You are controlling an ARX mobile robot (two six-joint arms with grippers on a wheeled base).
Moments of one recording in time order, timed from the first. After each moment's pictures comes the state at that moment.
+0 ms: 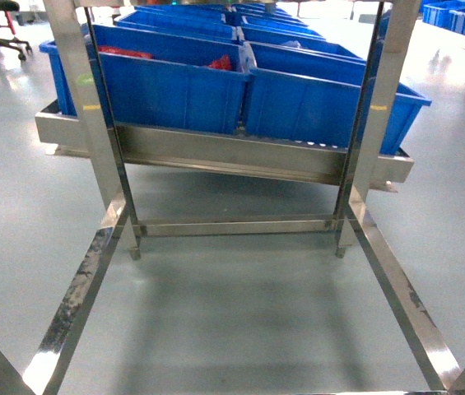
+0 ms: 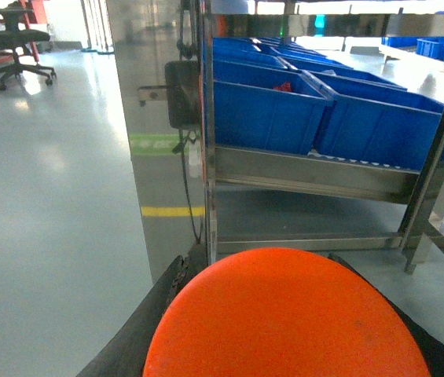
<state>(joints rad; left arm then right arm) 0.00 0.01 0.01 -0.01 0.00 -0.01 0.00 0.01 0.01 -0.01 0.00 0.00</state>
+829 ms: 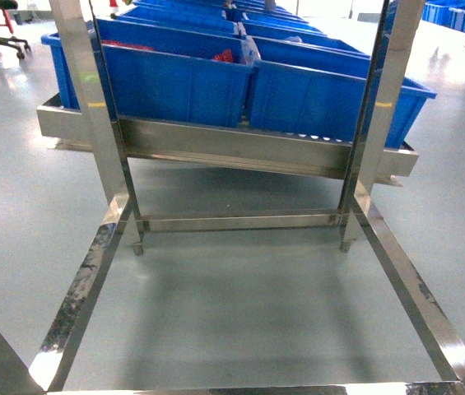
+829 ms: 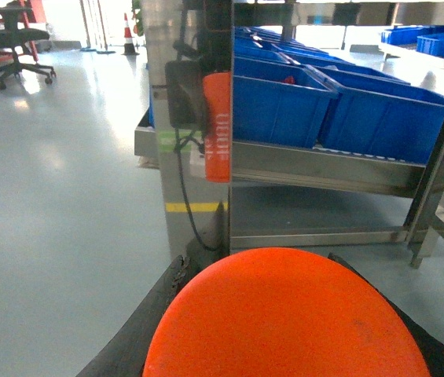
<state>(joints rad) 0.00 0.01 0.01 -0.01 0.00 -0.01 0.00 0.01 0.01 -0.01 0.00 0.00</state>
